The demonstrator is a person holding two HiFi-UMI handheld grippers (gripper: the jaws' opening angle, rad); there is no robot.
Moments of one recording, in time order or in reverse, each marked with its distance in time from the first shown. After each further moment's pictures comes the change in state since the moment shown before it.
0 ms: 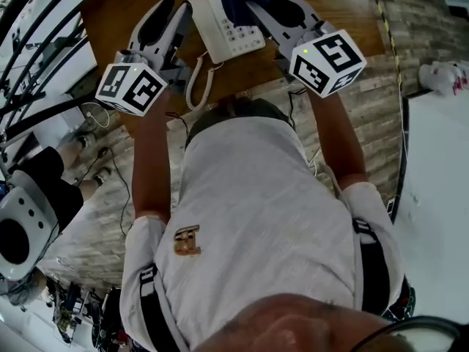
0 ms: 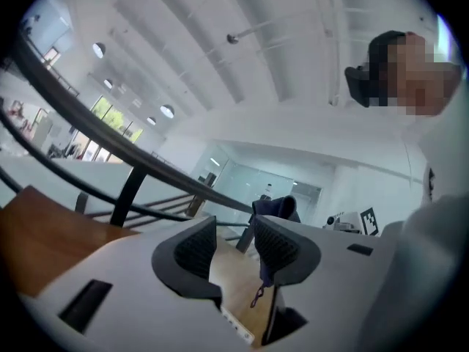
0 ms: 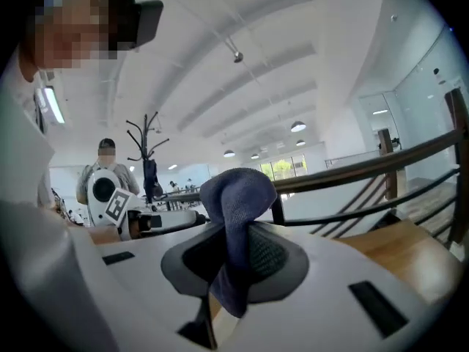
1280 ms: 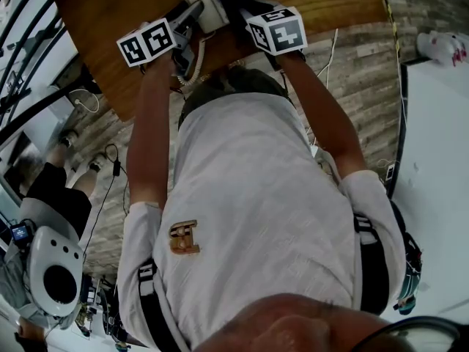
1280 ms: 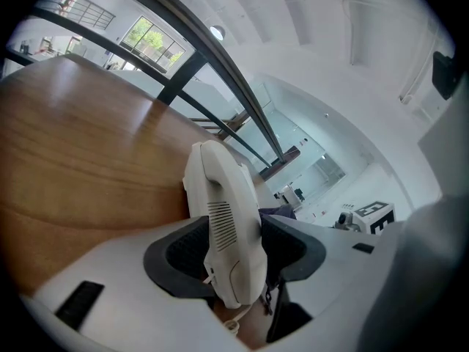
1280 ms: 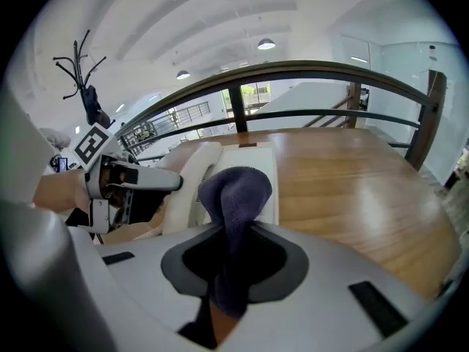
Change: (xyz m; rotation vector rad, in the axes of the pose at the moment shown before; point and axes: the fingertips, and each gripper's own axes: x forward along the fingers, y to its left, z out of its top) left arm -0.003 0.085 -0.223 -0.392 0.512 0.116; right arm 0.002 -0.036 -0.247 0.158 0.650 -0.296
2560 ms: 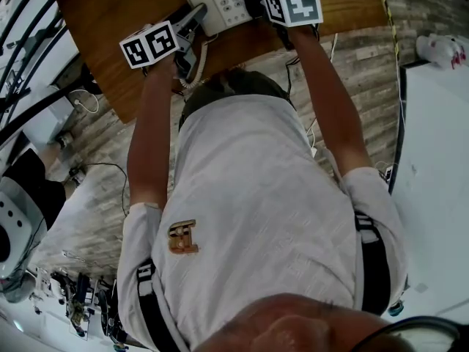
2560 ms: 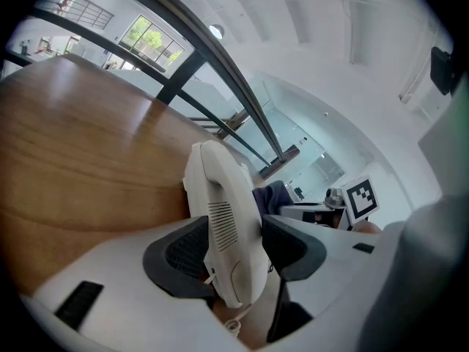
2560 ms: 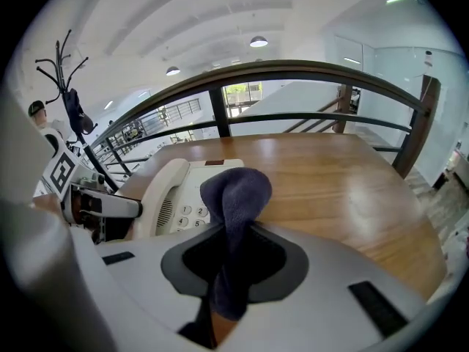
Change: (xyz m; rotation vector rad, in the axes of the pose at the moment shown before) left arm 0.001 0.001 0.001 0.008 0.009 -0.002; right arm 0.004 -0.060 0.045 0.018 0.018 -0.085
